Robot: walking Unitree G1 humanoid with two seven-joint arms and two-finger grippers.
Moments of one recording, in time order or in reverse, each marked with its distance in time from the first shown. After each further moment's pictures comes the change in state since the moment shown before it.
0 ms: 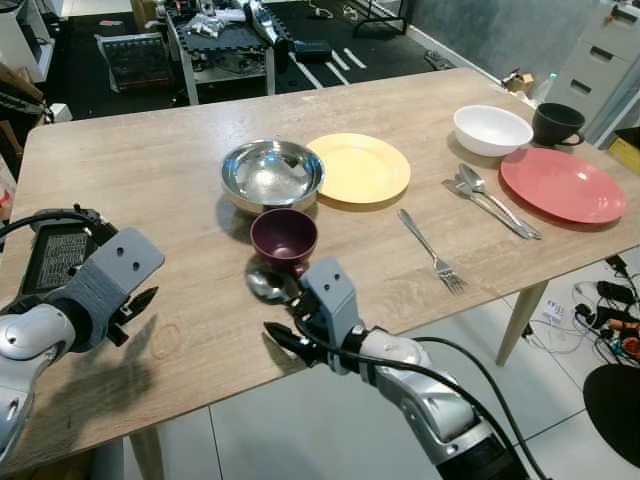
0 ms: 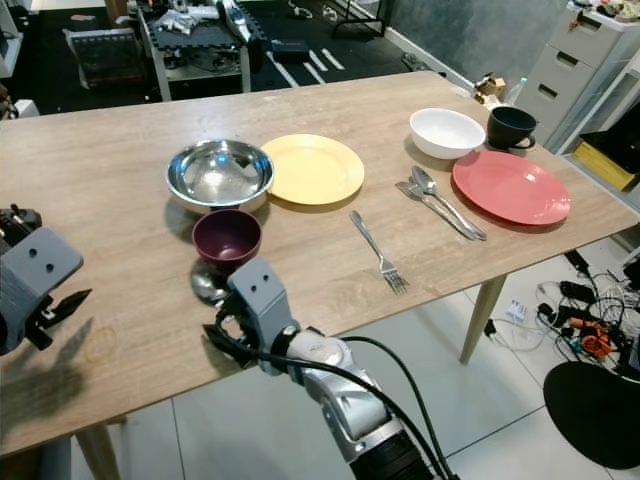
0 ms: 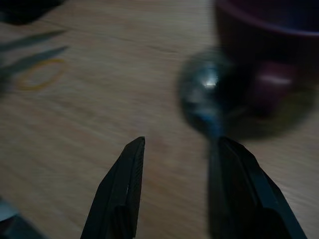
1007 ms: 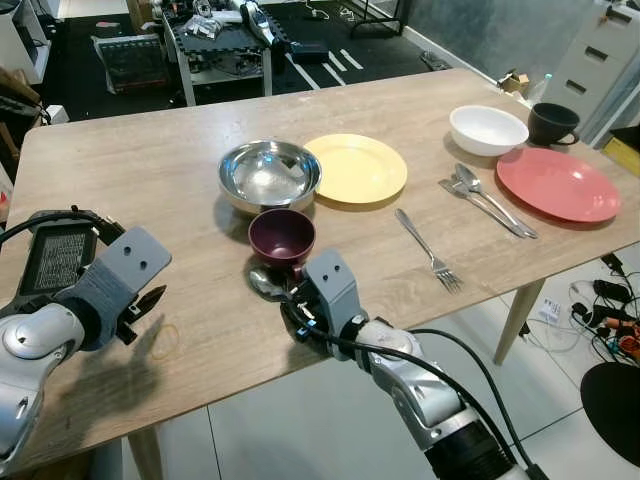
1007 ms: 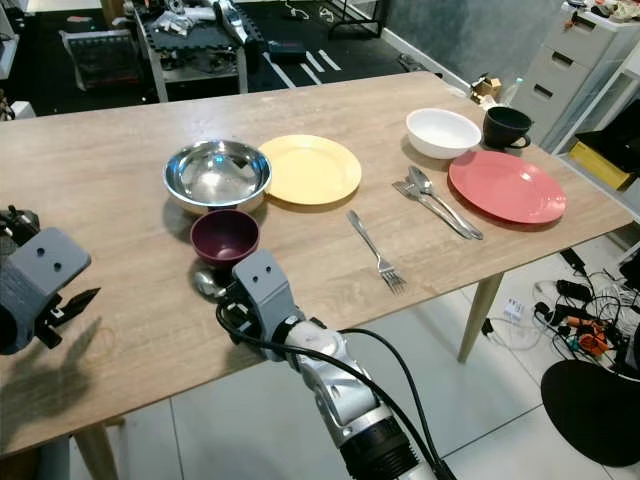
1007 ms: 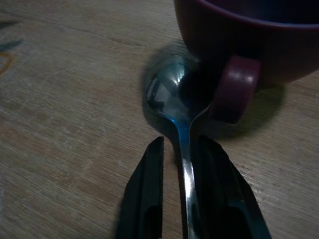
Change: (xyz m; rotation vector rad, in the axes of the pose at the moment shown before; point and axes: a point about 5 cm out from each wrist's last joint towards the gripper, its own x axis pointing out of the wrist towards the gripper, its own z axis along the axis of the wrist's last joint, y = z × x) left arm 0.003 -0.003 0.004 -0.010 -0.015 0.000; right arm 0.016 -0.004 -0.008 -0.033 0.060 -0.097
